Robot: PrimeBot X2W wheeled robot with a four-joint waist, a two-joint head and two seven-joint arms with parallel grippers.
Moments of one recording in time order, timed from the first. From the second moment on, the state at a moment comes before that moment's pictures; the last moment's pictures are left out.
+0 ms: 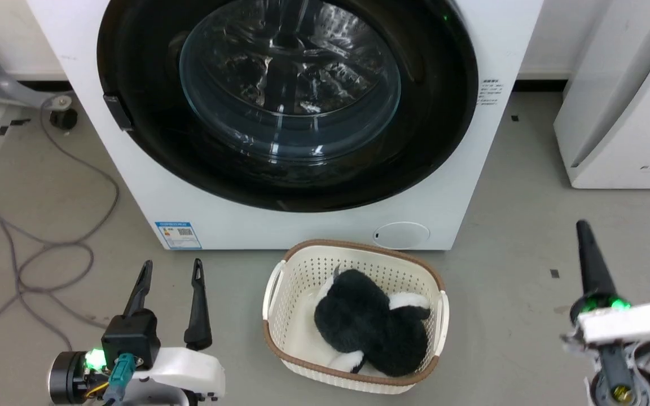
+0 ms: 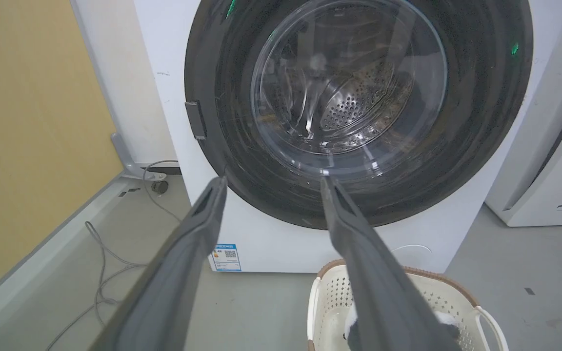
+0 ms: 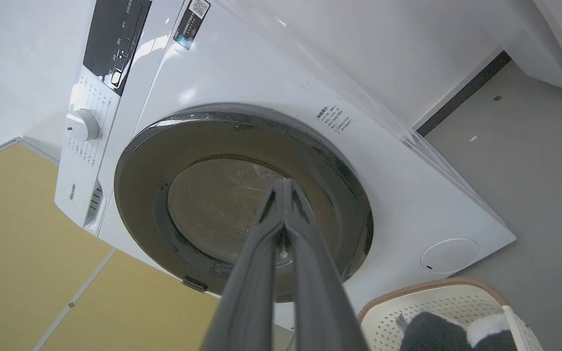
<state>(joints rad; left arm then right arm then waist) -0.01 0.05 -0.03 -0.01 -0.02 0.08 -0.12 -0.14 -0.05 -0.09 0.11 1.00 0.13 -0.04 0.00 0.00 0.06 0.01</state>
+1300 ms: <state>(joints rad) -0.22 0.05 -0.06 -0.07 -0.04 0.13 -0.20 -1.01 -0.28 -0.01 0.61 1.31 0.13 0.08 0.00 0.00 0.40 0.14</state>
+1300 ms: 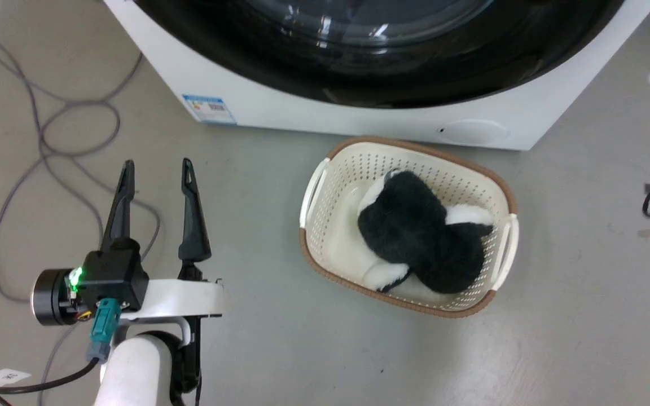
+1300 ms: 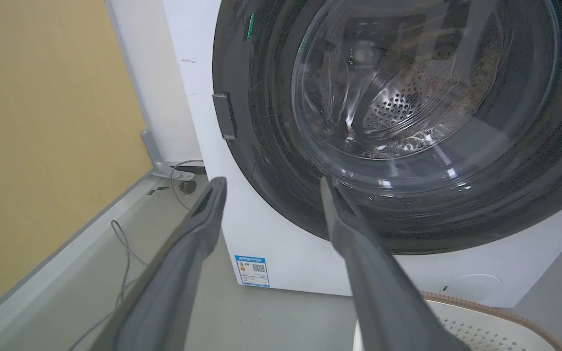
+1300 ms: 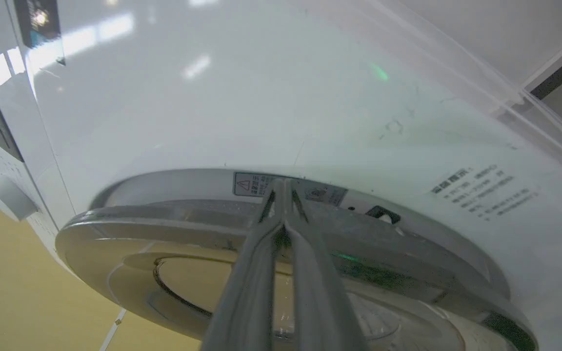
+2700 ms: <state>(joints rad) -0.16 0.05 -0.02 -0.03 -0.03 0.15 -0.26 -0.85 -0.32 0.19 0.55 1.65 0.13 0.52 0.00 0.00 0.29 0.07</state>
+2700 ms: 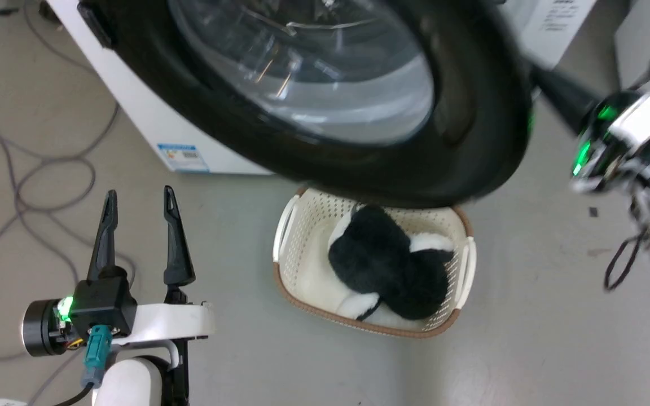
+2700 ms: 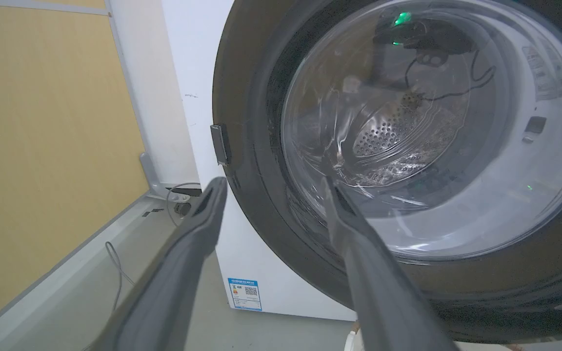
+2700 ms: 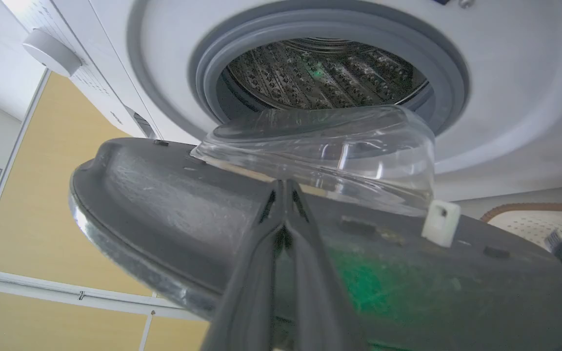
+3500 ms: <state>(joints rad) -0.07 0.05 -0.04 0.01 -0.02 0.12 -0.26 -0.36 -0.18 0.36 0.25 1.66 0.13 0.63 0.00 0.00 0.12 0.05</state>
